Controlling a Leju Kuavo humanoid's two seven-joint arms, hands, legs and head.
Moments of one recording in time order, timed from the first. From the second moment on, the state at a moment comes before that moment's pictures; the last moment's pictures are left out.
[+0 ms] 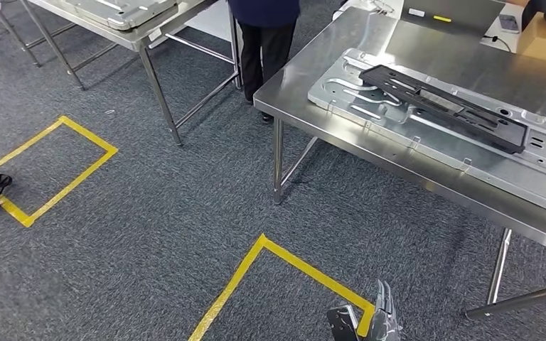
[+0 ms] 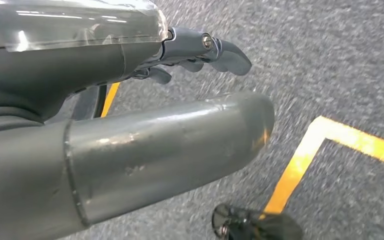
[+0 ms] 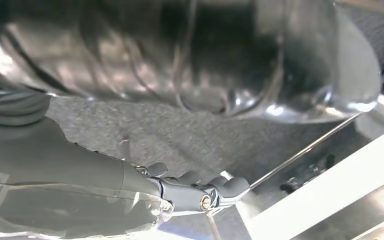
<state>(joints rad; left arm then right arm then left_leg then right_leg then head) -0.08 -0.27 1.27 -0.24 -1.44 0.18 -0.42 0.29 0.21 0.12 -1.07 0.84 -0.69 -0.32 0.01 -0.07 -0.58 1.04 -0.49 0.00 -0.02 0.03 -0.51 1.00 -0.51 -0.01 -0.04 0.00</state>
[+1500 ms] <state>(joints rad) -0.11 -0.26 1.28 -0.24 -1.33 0.17 -0.36 0.25 0.26 0.03 -0.98 1.14 -0.70 -0.34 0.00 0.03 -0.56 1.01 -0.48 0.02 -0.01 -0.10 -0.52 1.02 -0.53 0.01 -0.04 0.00</state>
